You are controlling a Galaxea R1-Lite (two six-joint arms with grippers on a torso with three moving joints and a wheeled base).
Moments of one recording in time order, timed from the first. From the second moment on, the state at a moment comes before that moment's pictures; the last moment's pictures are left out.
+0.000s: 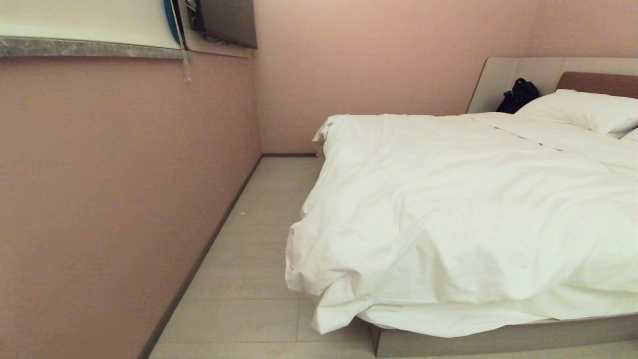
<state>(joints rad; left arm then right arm) 0.00 0.00 -0.01 0.04 -0.03 0.09 0.00 0.00 -0.01 -0.01 0.01 -0.09</state>
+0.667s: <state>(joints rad) 0.00 0.00 -0.01 0.04 -0.03 0.09 0.00 0.00 0.00 0.00 0.01 -0.04</state>
